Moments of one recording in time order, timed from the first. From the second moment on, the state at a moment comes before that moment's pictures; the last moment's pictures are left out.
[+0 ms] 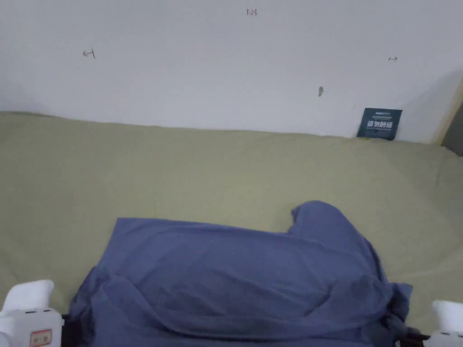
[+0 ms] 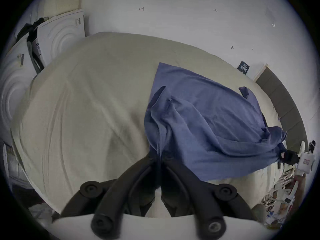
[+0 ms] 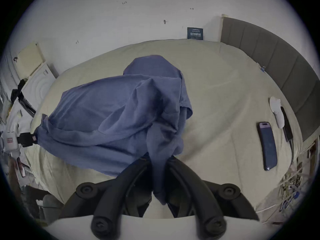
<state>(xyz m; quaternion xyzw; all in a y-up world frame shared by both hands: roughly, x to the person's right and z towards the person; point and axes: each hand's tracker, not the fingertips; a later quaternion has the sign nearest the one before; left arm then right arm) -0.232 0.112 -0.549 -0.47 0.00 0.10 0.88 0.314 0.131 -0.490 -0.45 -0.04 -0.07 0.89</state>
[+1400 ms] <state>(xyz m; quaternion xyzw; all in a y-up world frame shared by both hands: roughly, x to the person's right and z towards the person) -0.107 0.167 -0.420 -0.35 -0.05 0.02 0.93 0.202 0.183 -0.384 -0.33 -0.01 0.03 0.94</state>
